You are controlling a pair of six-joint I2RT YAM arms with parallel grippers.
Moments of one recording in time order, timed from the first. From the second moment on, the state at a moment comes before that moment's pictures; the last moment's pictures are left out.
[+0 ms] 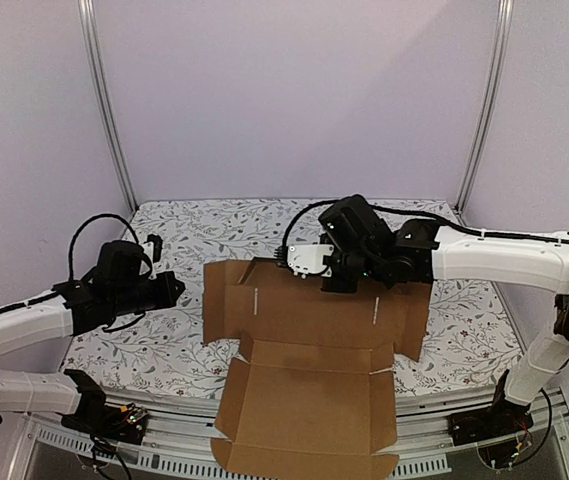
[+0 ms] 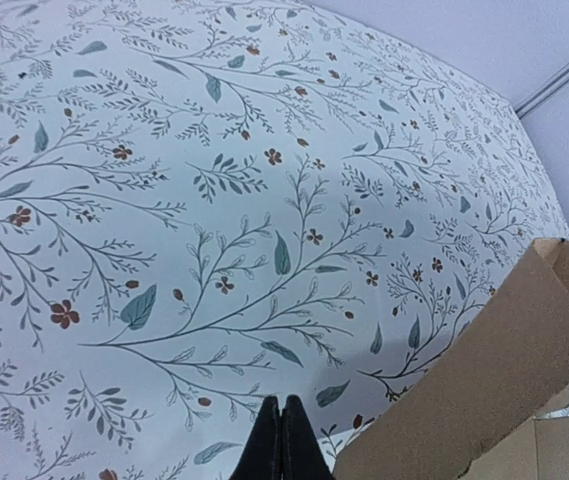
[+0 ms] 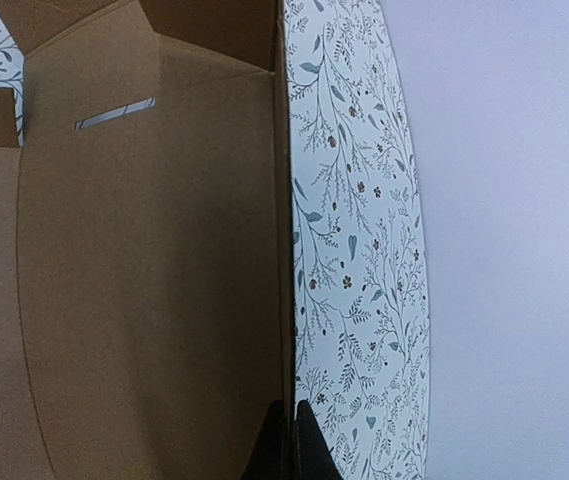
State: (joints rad) left arm -0.55 0.99 0.52 -0.16 -0.09 -0.57; right arm 1.03 1.65 1.32 -0.42 0.36 -0.74
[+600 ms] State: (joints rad) left arm -0.52 1.33 0.46 0.43 0.41 -0.61; right arm 1.07 1.57 1.26 -0.35 0.34 -0.78
